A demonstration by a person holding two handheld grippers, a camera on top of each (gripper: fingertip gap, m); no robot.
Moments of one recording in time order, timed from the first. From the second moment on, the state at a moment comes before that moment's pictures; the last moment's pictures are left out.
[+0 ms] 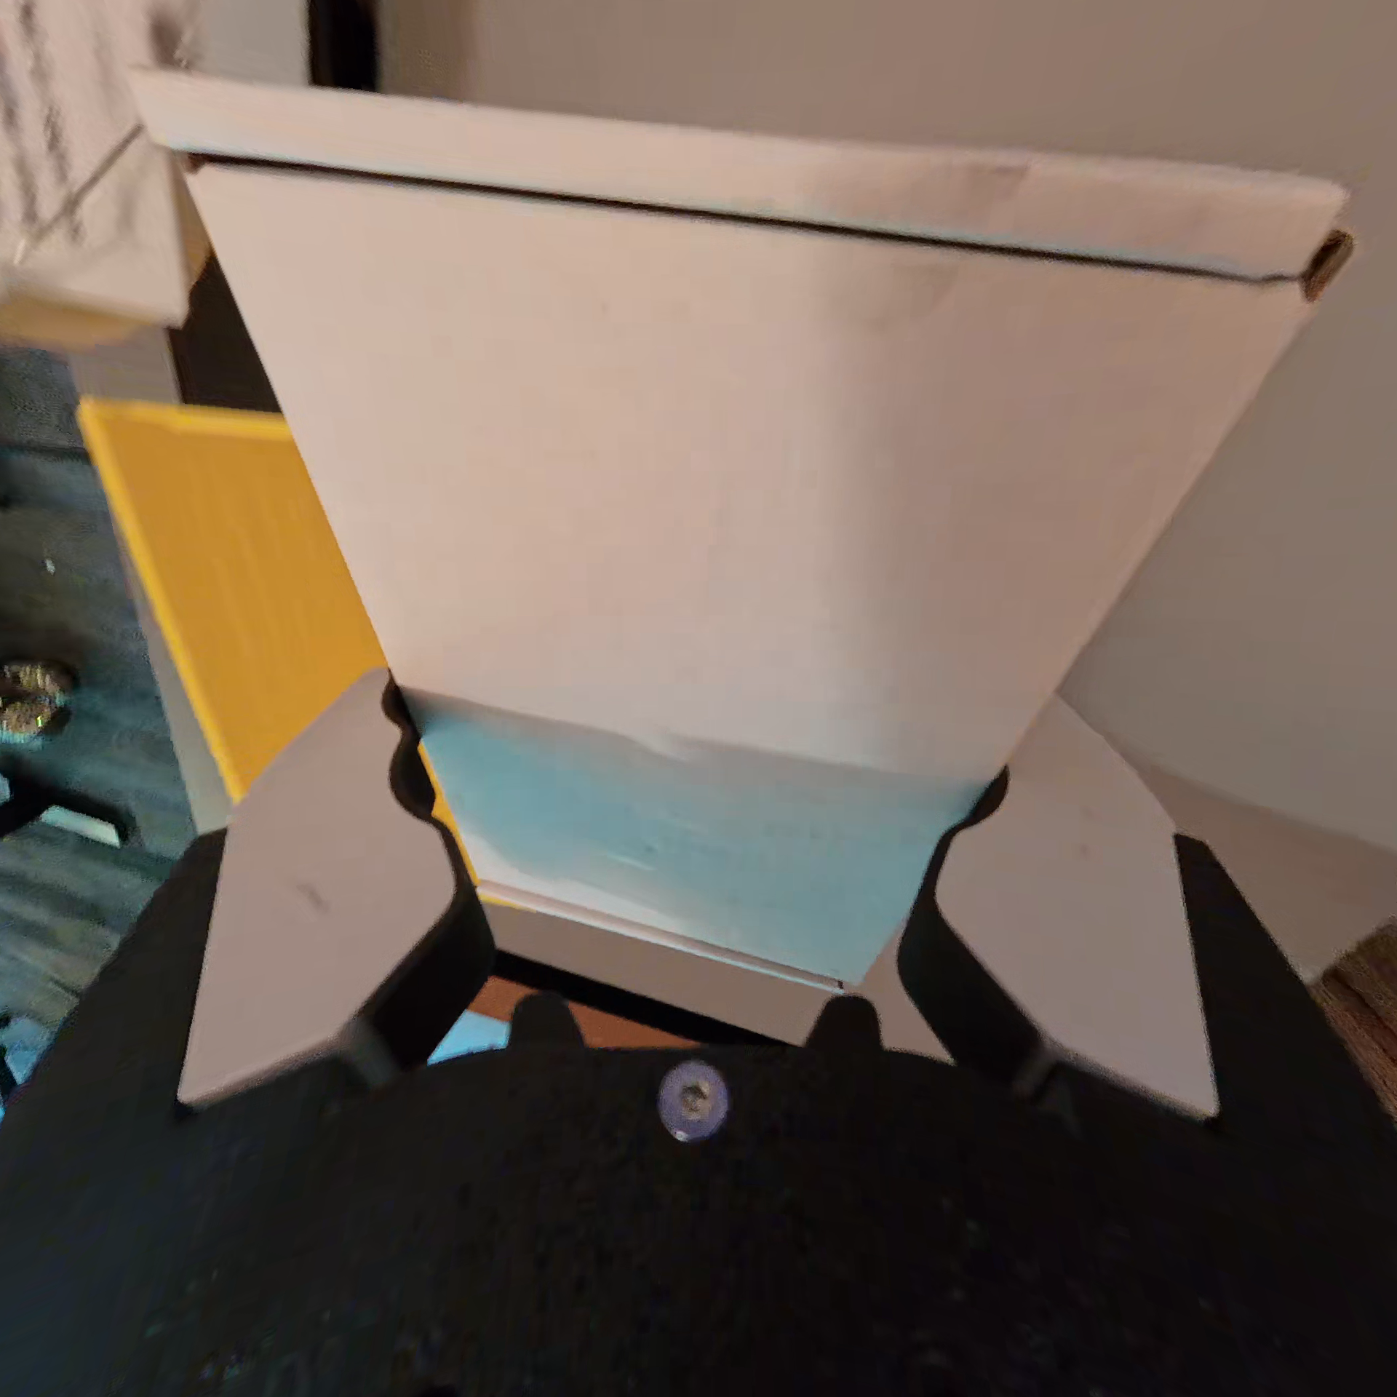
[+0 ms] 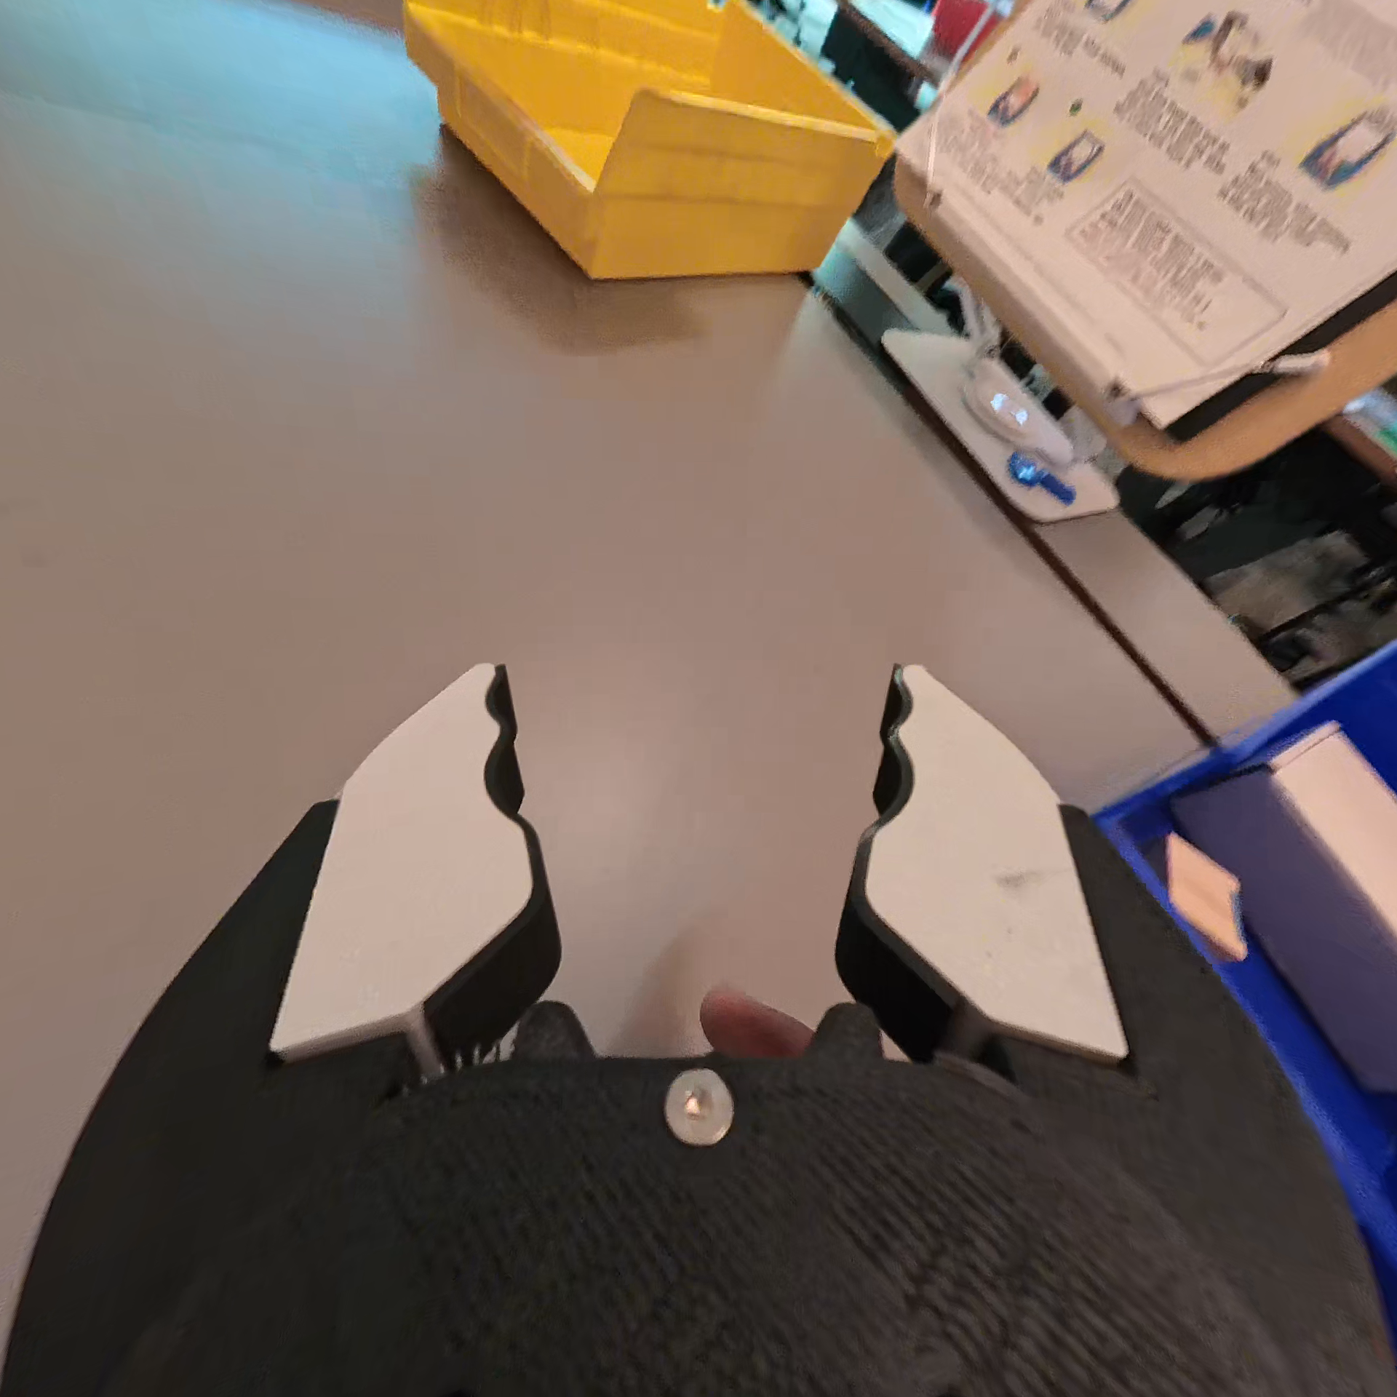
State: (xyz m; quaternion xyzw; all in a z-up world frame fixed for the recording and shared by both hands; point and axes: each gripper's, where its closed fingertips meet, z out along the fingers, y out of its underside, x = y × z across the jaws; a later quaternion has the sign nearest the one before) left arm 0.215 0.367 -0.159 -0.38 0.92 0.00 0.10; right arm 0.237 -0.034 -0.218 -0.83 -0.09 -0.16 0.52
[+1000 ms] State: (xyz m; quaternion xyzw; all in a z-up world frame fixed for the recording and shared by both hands) left arm 0.136 0.060 -0.293 -0.31 0.93 -0.05 0.20; right arm 0.171 -0.001 -0.239 -0.83 -0.19 -0.08 0.51
